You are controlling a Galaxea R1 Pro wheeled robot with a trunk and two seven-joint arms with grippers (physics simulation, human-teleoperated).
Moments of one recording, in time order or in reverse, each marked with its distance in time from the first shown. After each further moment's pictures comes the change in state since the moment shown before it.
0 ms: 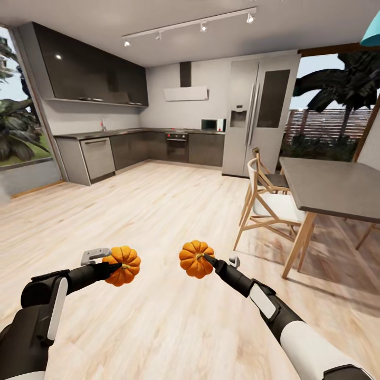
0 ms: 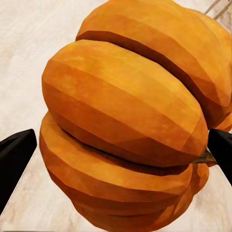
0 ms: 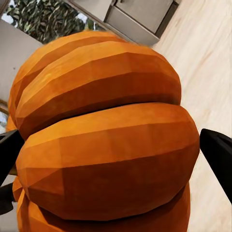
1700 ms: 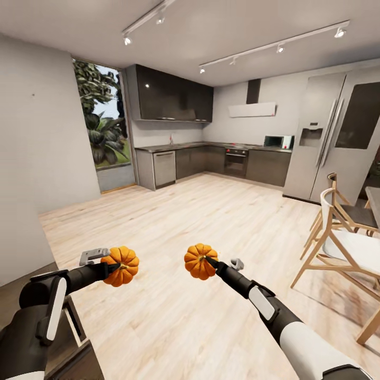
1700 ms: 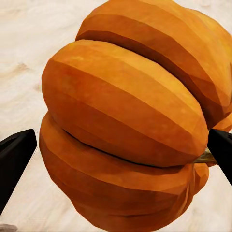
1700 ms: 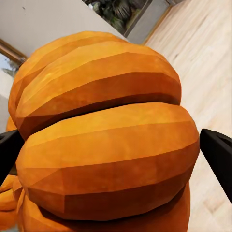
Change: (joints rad) left arm 0.000 -0.001 0.011 0.000 -0.008 0.004 0.003; right arm 0.002 0.004 0.013 0.015 0.009 -0.082 -0.154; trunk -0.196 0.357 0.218
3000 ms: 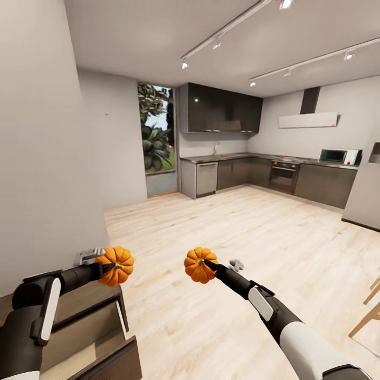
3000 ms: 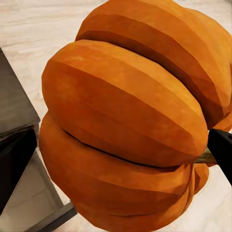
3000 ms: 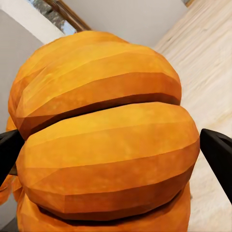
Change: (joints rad) left arm 0.000 0.017 0.030 0.000 0.001 0.000 0.000; right arm 0.000 0.001 0.005 -0.003 0.073 0.001 -0.037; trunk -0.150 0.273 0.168
